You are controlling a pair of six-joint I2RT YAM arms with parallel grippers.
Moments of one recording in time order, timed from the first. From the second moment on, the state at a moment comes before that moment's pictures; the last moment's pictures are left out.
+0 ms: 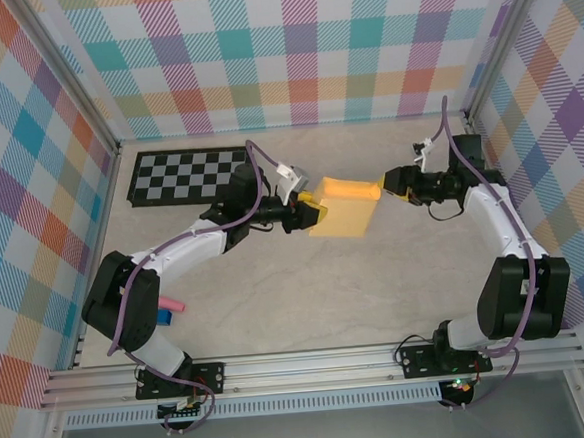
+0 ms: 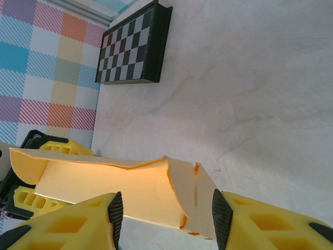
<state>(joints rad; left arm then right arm) -0.58 1.61 1.06 0.15 0.72 -0.06 -0.07 1.42 1.11 -0.62 -0.93 0.26</state>
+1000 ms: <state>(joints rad) -0.58 1.61 1.06 0.15 0.71 -0.08 -0.01 1.45 1.11 -0.65 -0.85 0.19</state>
